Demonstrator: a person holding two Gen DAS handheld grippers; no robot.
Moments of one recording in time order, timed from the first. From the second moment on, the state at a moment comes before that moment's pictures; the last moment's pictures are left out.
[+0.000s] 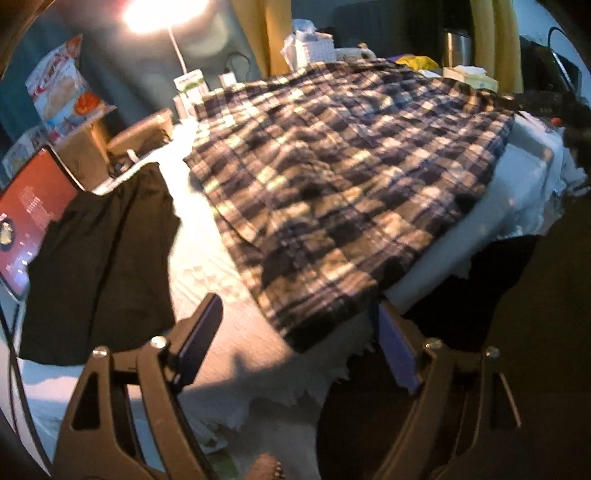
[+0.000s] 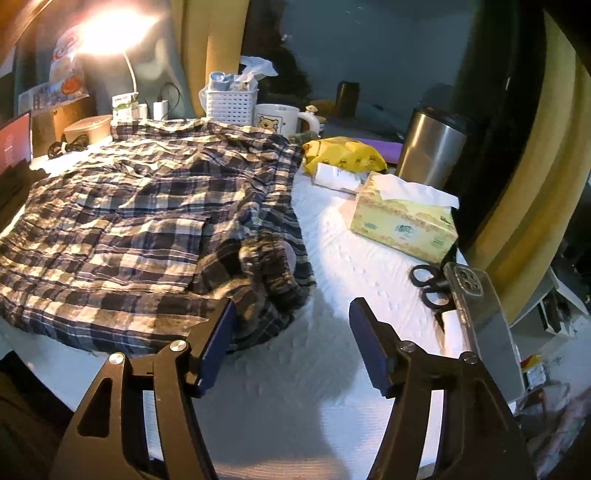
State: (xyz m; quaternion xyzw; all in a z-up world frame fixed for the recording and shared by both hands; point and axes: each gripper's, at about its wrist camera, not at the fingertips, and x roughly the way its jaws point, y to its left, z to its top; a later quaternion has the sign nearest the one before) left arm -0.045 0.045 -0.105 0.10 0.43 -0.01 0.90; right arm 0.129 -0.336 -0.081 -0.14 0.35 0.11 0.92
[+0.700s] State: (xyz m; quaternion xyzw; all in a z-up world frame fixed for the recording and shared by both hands) left arm -0.035 0.032 -0.111 0.06 0.38 -0.09 0.92; right arm 0.110 -0.315 -0.109 -0.29 0.34 0.15 0.88
